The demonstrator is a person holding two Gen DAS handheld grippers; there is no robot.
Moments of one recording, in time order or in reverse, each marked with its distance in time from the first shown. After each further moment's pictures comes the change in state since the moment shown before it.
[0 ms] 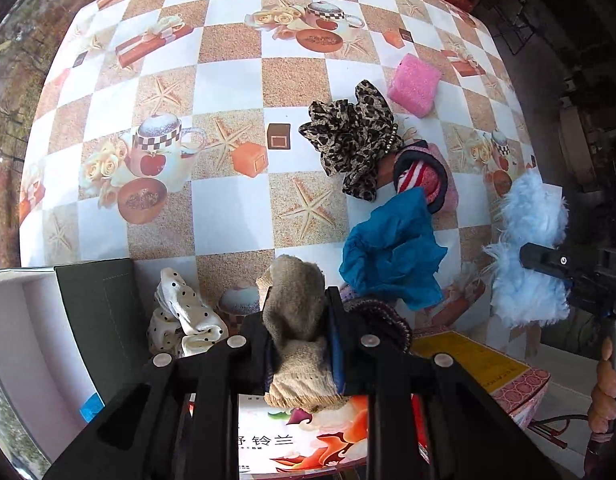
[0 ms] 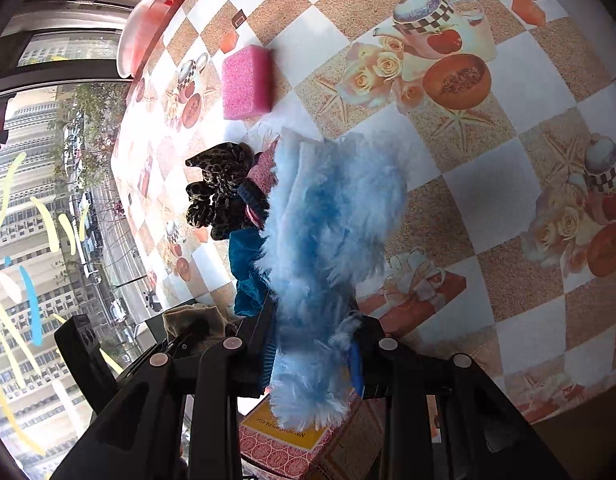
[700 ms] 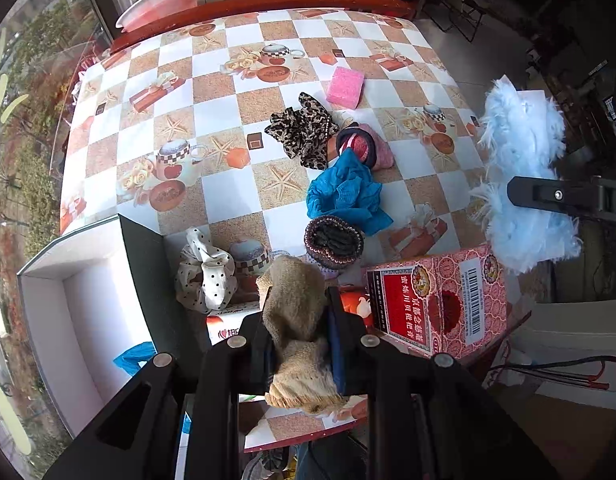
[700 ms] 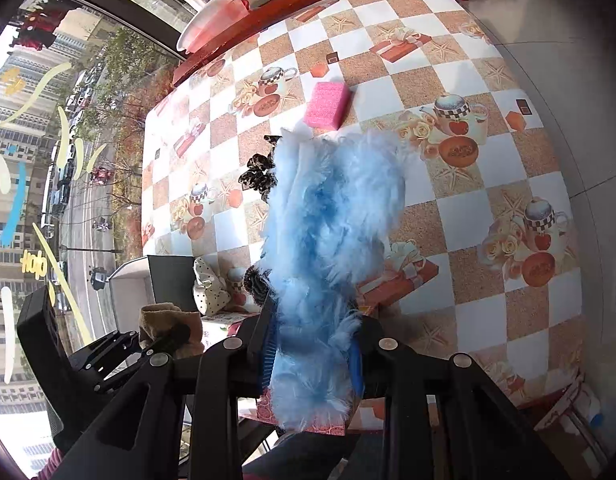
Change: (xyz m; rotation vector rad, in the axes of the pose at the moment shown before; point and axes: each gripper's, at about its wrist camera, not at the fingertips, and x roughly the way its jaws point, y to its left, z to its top) left arm -0.063 -0.031 -0.062 0.180 -0.129 0.037; right arm -0.059 0.087 -0.099 -0.357 -0.181 -0.204
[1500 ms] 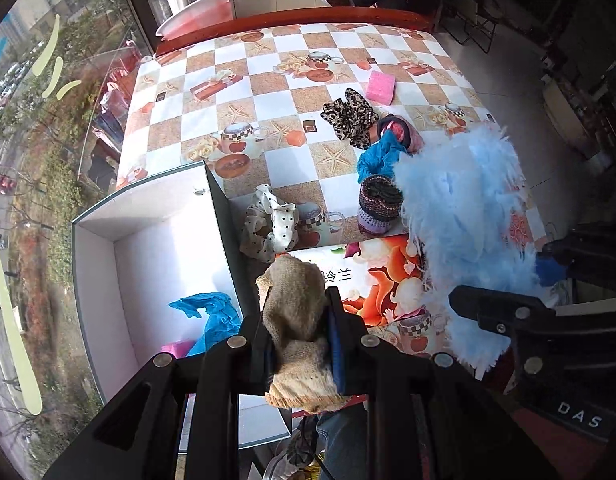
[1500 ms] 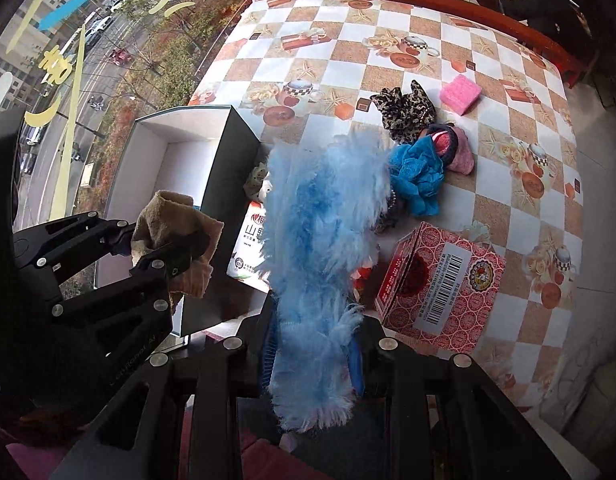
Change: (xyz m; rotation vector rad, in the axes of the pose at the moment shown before) left arm -0.040 0.039 -0.071 -0.032 -0.076 0.093; right arm 0.035 0.134 -0.107 -0.441 0.111 -0.128
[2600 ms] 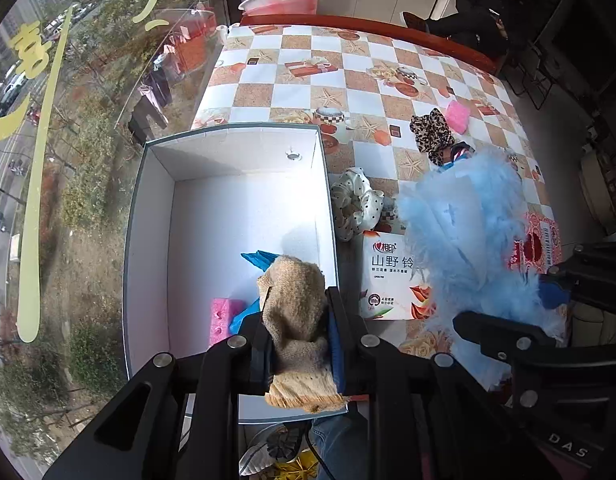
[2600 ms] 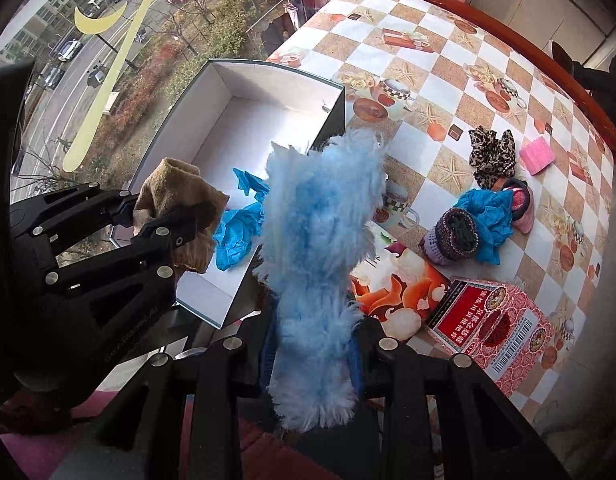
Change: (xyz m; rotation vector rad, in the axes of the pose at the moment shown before) left arm -0.011 0.078 -0.046 -0.256 -0.025 0.051; right arm 0.020 0.088 0.015 -0.266 0.056 -0.009
